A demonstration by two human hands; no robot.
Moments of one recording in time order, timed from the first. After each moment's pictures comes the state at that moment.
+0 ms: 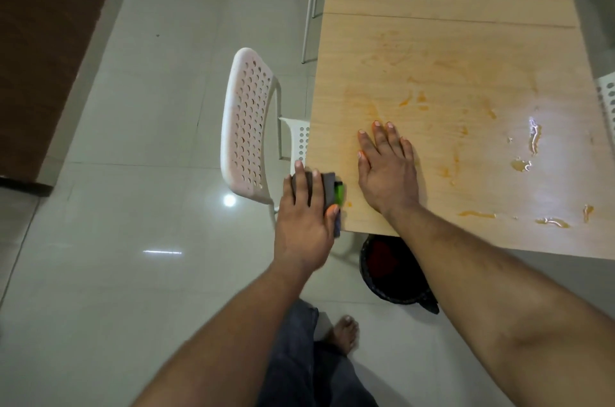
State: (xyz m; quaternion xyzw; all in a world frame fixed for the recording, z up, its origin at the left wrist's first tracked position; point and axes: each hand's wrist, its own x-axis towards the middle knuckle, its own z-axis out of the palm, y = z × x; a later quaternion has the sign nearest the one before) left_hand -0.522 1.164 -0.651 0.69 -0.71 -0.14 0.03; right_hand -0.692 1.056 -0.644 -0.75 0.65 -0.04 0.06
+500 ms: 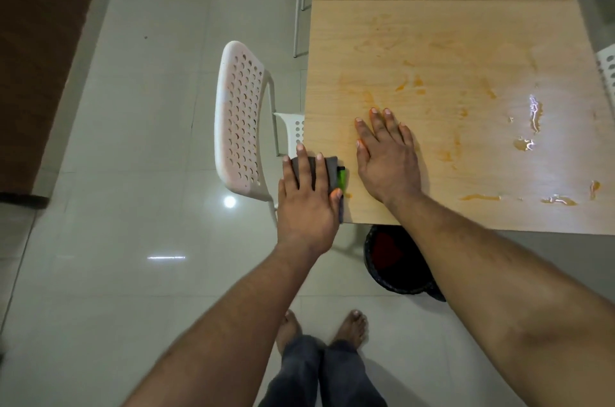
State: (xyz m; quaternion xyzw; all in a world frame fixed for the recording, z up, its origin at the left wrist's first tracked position) left_hand -0.527 1.150 -0.645 0.70 -0.70 -0.13 0.02; right_hand -0.692 1.056 -0.651 -0.76 0.65 -0.05 0.05
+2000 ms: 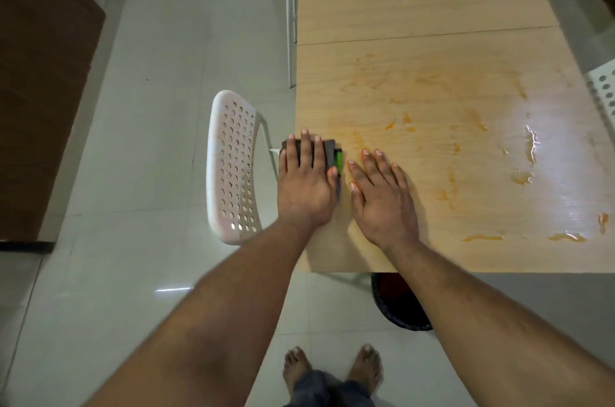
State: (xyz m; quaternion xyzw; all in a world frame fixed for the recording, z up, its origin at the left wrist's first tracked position) left_hand -0.528 1.020 -0.648 0.67 -0.74 -0.08 0.03; right_hand -0.696 1.055 -0.658 -0.75 0.65 -0.08 0.06
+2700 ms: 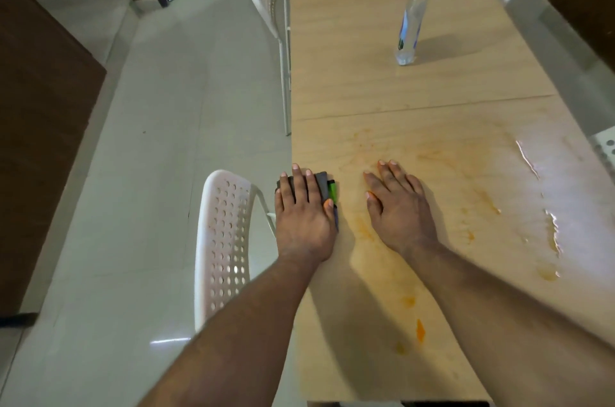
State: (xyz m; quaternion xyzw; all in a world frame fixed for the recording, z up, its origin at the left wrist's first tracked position) left_hand -0.536 0.901 -0.647 0.70 -0.71 -0.09 0.01; right_hand -0.729 0.893 -0.643 -0.73 0.68 -0.08 0.08
